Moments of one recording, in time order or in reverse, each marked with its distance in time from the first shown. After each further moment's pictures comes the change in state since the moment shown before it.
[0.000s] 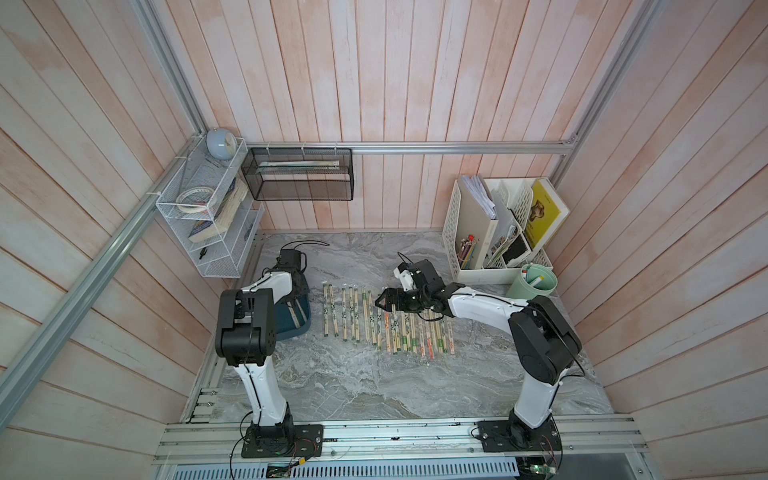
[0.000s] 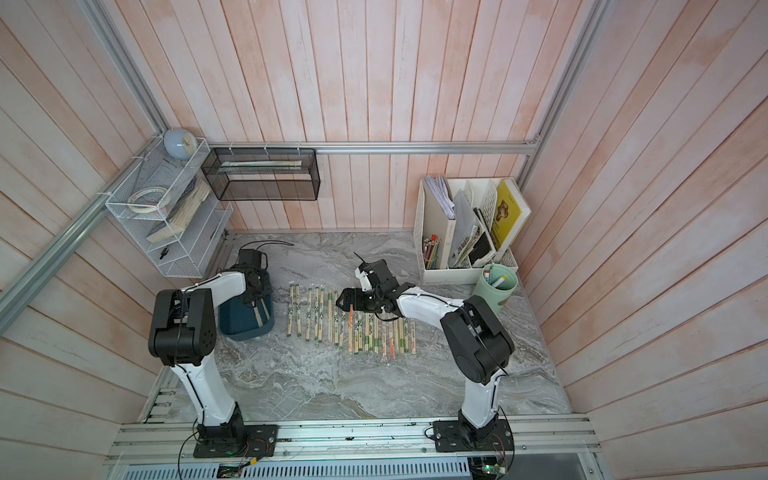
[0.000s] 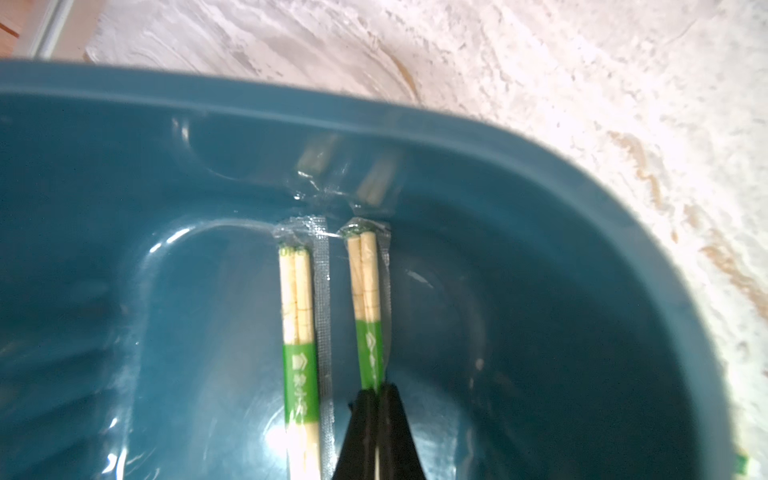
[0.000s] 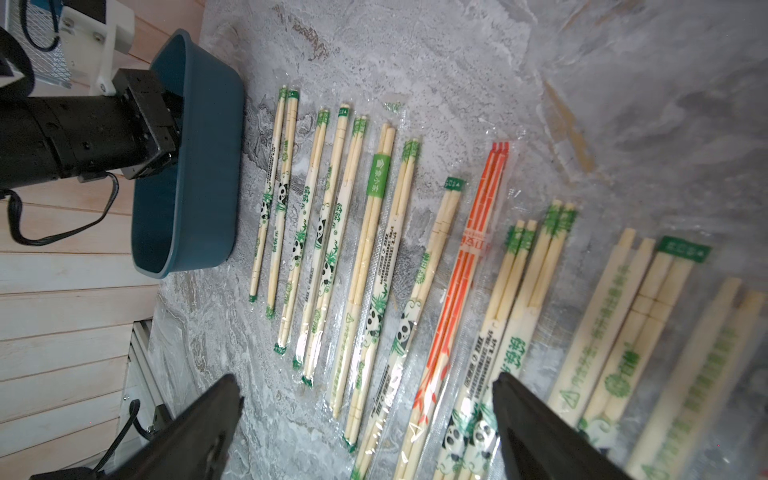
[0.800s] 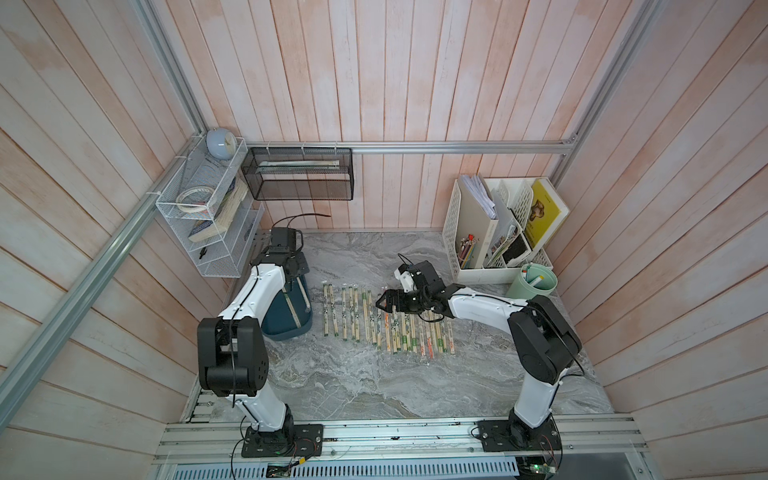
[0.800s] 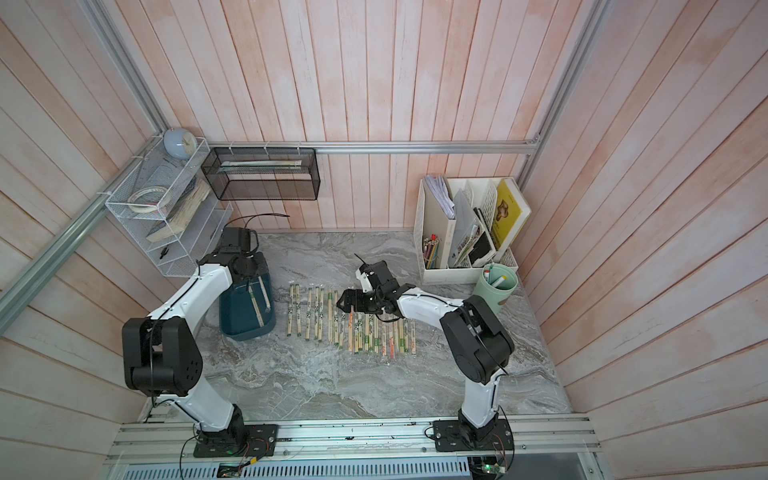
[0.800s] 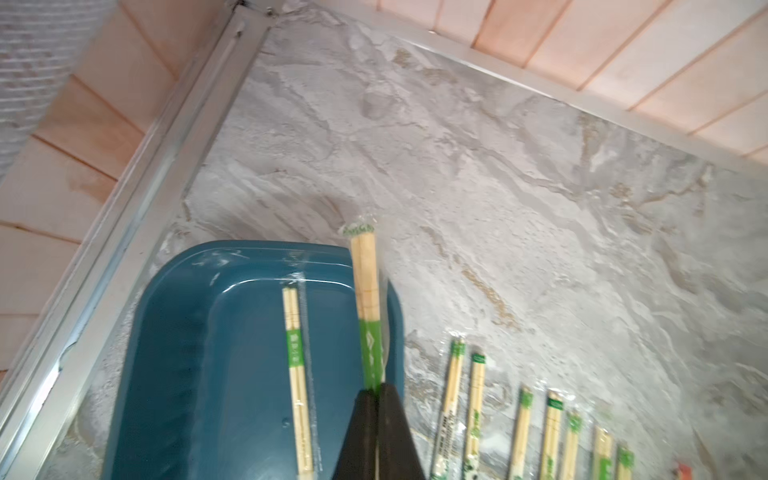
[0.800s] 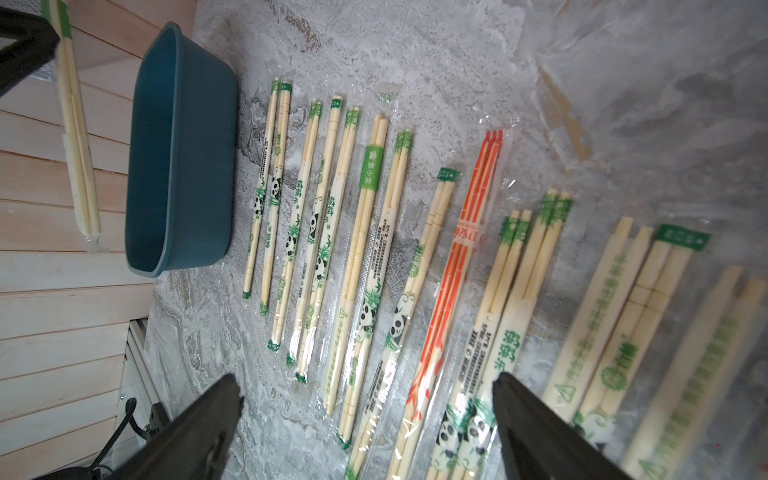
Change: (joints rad) left arm -0.082 -0.254 0.115 -0.150 0.048 0.027; right arm 0.000 0.000 -0.017 0.008 0.000 0.000
